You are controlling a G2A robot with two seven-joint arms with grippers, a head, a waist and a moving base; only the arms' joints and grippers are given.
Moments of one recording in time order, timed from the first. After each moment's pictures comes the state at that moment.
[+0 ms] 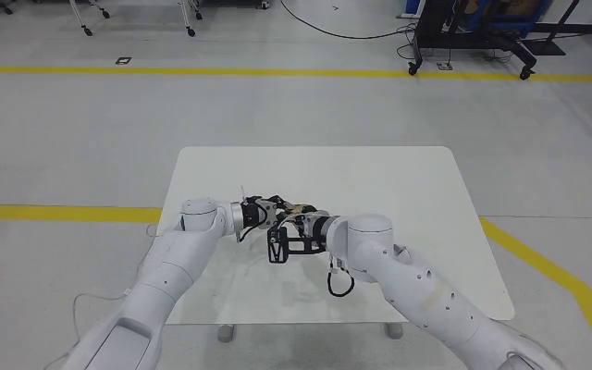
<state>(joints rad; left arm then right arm) 0.83 -1.32 -0.95 -0.83 -0.75 0.47 -0.97 -1.05 -1.21 0.81 -1.83 -1.72 -0.74 0.74</state>
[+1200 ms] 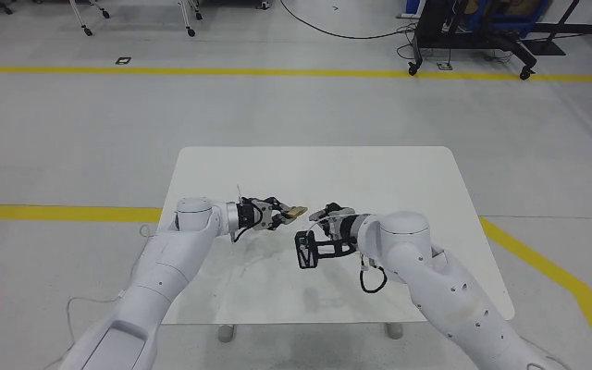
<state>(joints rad) 0.84 -1.30 -0.97 -0.86 -0.72 0.54 -0.99 -1.16 -1.14 0.98 -1.96 -1.90 -0.97 0.58</state>
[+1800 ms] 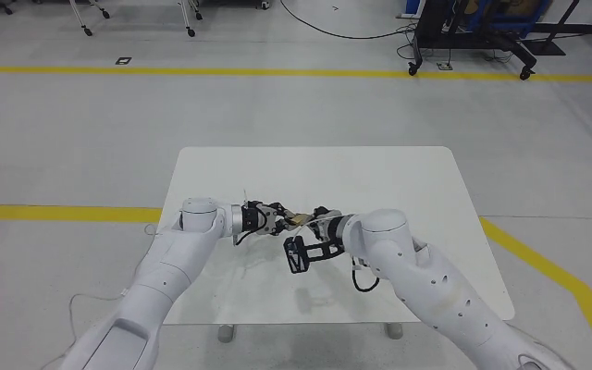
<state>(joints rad) 0.83 -1.30 -0.93 -0.86 -0.68 0.54 -1.02 -1.08 -1.17 0.88 -1.88 -1.91 -0.99 0.60</state>
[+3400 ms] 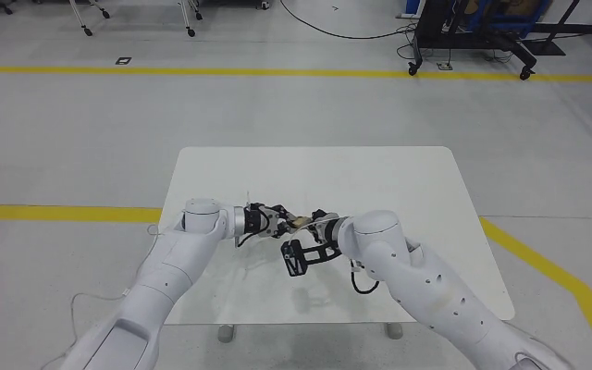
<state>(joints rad) 0.83 -1.30 -0.91 -0.87 -0.68 0.55 -1.01 -1.06 -1.17 0.84 -1.87 -1.88 -1.01 0.68</state>
